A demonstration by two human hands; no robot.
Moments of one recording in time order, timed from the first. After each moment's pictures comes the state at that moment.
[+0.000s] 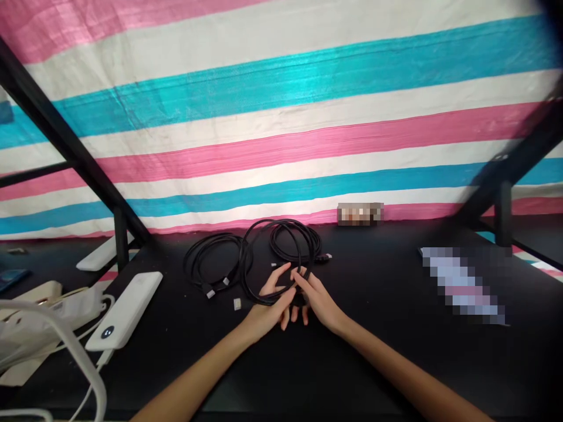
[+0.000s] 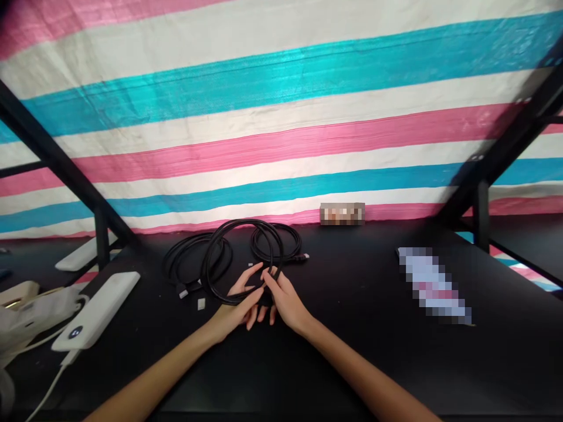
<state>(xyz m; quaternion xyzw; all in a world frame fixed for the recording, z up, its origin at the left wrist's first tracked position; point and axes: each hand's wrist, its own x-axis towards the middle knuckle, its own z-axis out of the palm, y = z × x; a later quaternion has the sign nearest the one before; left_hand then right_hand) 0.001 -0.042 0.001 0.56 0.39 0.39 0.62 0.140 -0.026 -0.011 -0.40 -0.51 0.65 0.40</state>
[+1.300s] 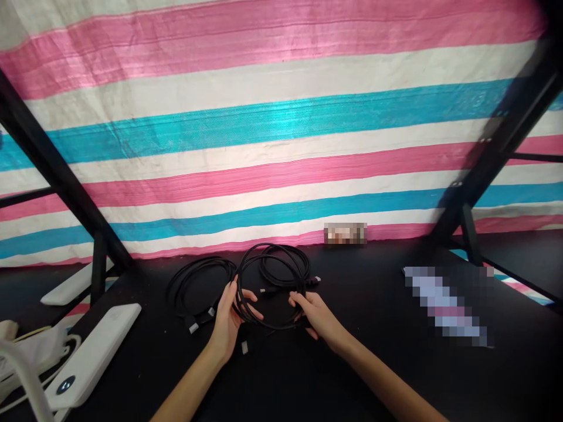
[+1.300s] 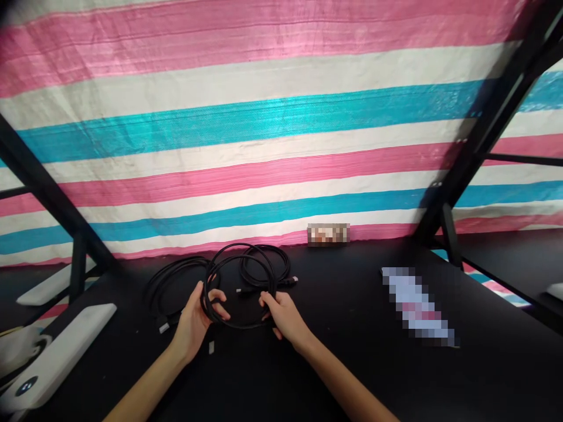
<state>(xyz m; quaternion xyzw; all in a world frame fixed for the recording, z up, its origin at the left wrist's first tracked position) -0.026 -0.024 0.017 0.33 0.40 0.58 0.62 0.160 -0.005 -0.002 -0.52 -0.51 0.58 0.37</state>
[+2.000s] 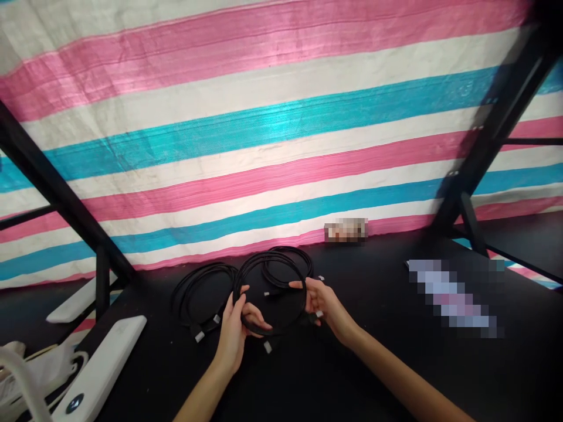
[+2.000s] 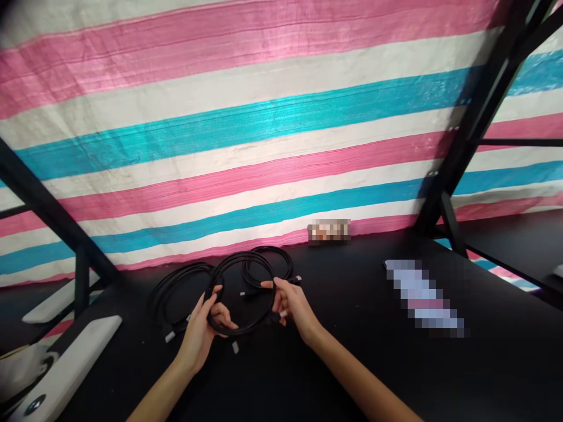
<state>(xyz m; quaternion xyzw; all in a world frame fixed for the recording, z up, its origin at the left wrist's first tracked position) -0.021 -0.025 0.012 0.35 0.48 0.56 0.58 0.171 0.000 0.010 -0.44 -0.44 0.62 0.47</state>
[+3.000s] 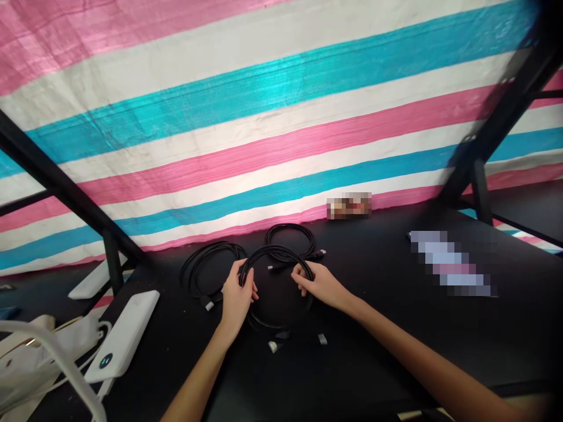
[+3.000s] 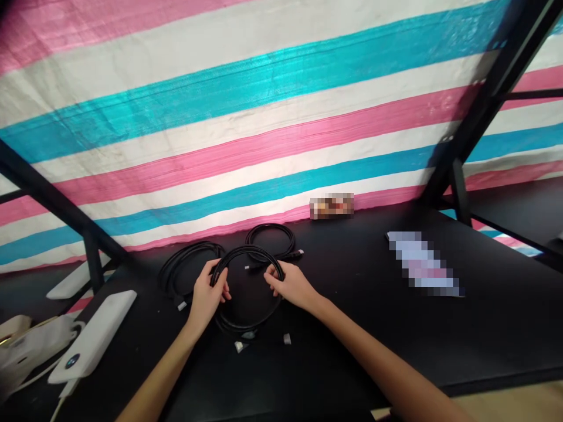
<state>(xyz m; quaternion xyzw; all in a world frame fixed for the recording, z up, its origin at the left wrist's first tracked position) -0.039 -0.014 0.002 0.56 0.58 0.48 0.33 0.168 -0.002 -0.006 -0.48 -0.67 0.43 0.37</state>
